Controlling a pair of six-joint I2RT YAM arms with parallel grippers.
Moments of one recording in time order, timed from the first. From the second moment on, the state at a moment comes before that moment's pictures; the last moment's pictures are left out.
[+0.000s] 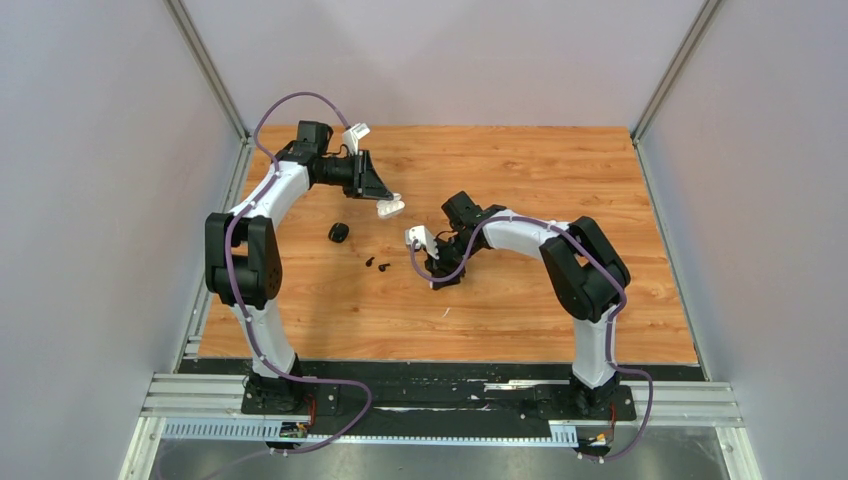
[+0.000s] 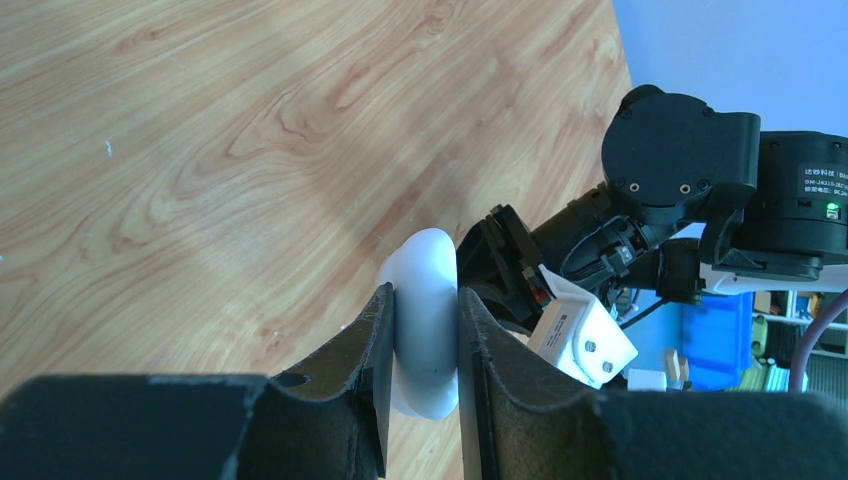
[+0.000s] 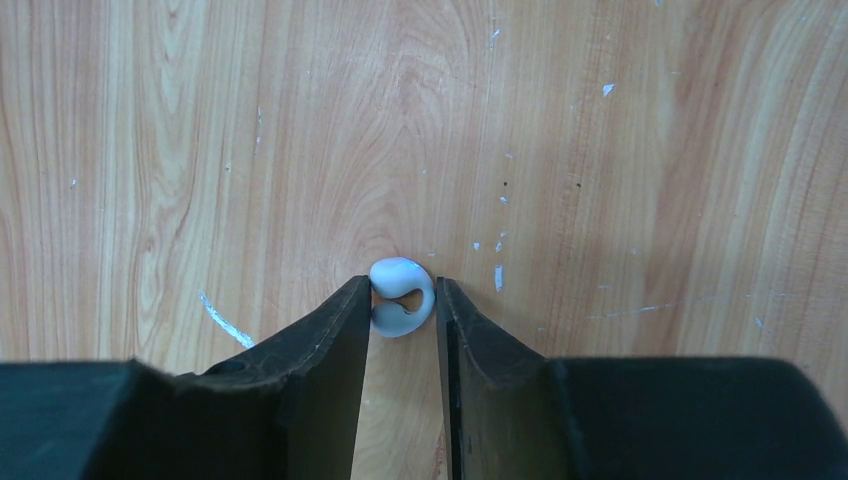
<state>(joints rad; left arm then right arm) -0.12 1.90 1.53 -0.54 0.98 -0.12 0.63 1.98 1.29 -0.52 -0.71 -0.87</state>
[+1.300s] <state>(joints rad) -0.12 1.90 1.49 -0.51 0.99 -0.15 0.60 1.98 1.36 -0.59 -0.75 -0.71</state>
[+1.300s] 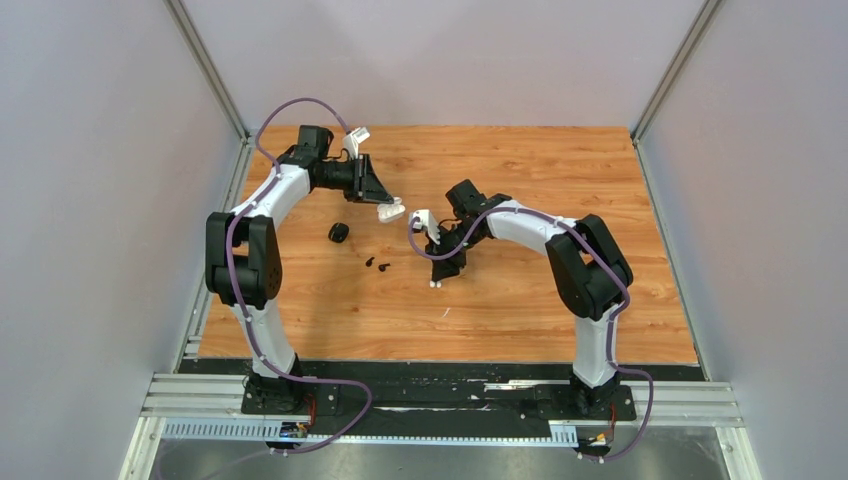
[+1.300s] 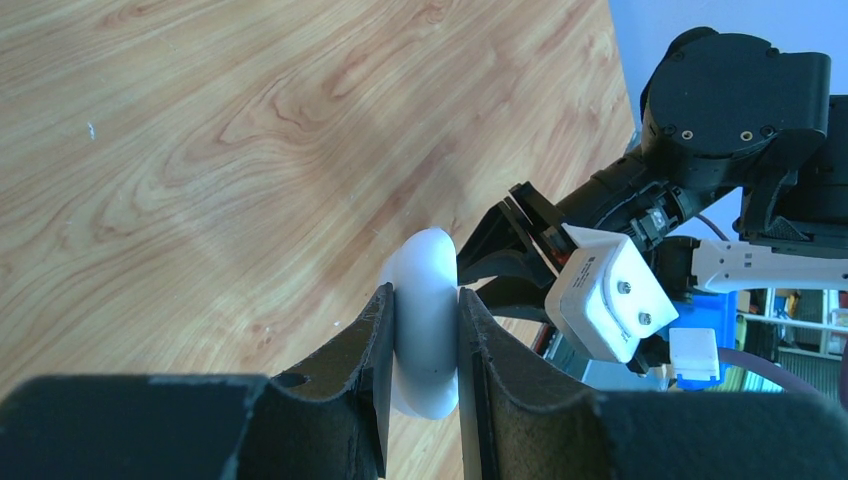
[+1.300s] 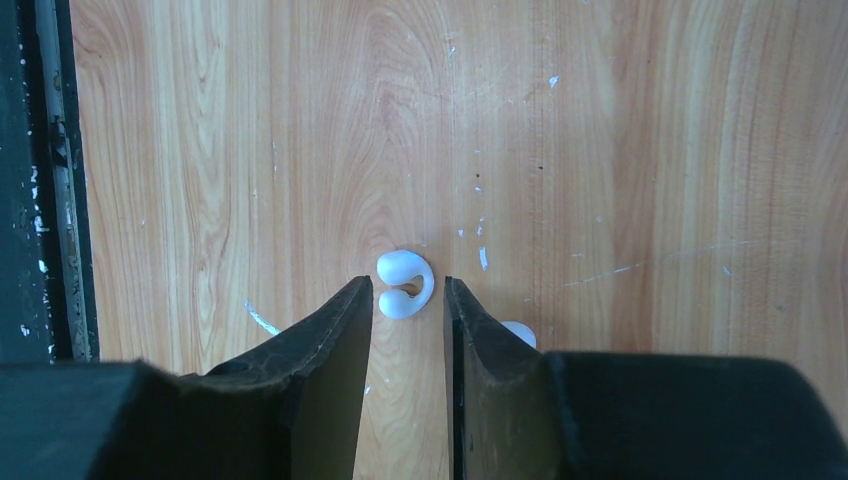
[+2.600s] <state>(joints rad) -0.12 1.90 1.49 -0.50 0.99 -0.16 0.61 2.00 1.31 -0.55 -0.74 -0.78</state>
